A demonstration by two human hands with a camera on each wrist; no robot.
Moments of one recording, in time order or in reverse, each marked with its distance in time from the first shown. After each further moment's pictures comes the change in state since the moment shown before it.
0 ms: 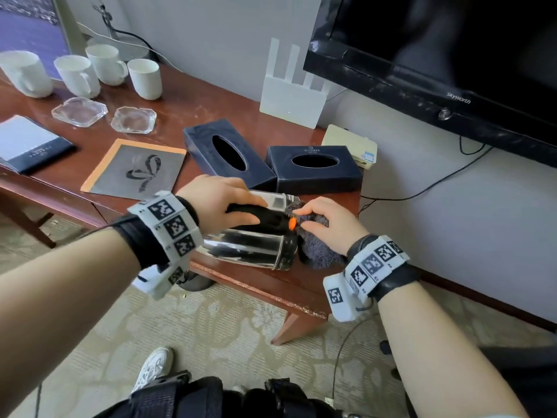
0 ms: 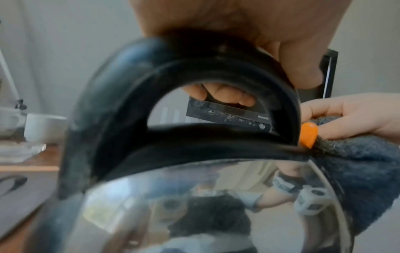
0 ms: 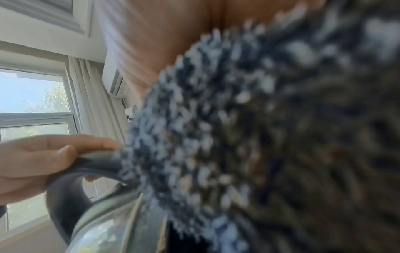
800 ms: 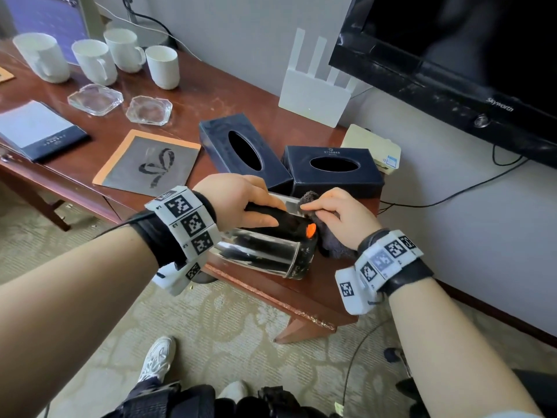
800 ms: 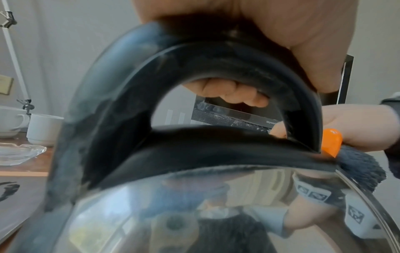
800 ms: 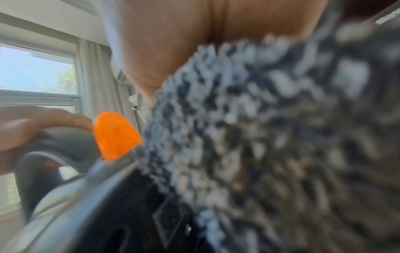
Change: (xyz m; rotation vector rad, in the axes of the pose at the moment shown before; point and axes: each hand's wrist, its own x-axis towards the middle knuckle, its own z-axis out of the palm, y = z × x) left_hand 0.019 -0.007 -0.004 -0.047 -0.042 0.003; right_hand 0.043 0.004 -0.005 -0.106 -0.033 0.025
